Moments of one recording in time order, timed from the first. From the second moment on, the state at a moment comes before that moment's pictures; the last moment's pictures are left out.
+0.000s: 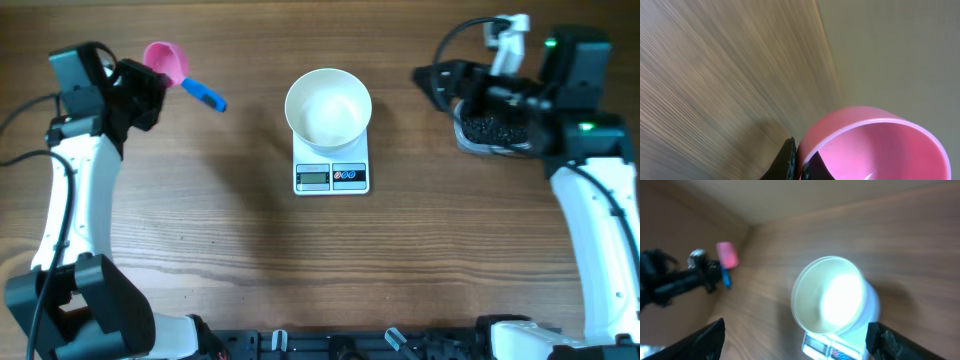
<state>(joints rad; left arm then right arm) 0.23 1.61 1.25 -0.41 0.40 -1.05 0.04 1.40 1.32 -0.54 -0.74 0.32</state>
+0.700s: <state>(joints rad) -0.18 1.61 1.25 -0.42 0.47 -1.63 0.46 1.50 1.32 -0.39 -0.46 0.55</state>
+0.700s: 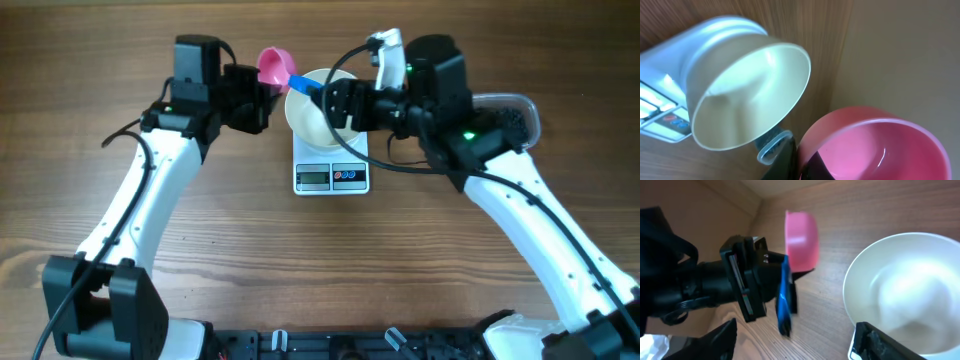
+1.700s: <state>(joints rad) -0.25 1.61 1.25 -0.48 0.46 -1.63 0.49 1.54 1.32 -0.40 -0.42 0.55</state>
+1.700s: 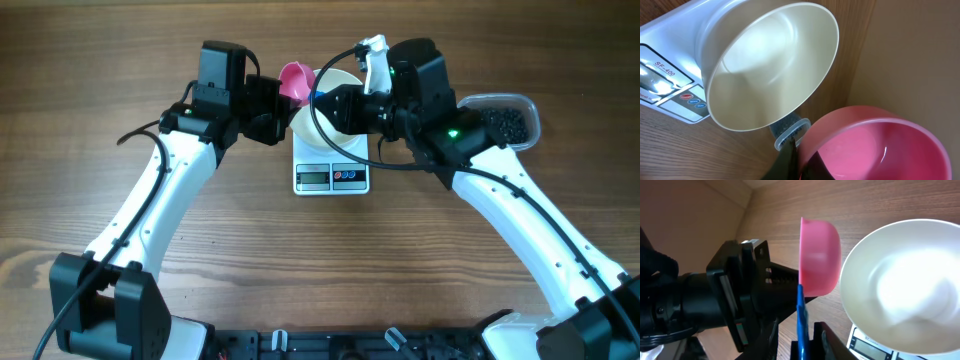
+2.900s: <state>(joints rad) -0.22 1.60 1.25 -0.42 0.46 -1.12 0.28 1.54 1.32 -0.41 -0.38 0.52</state>
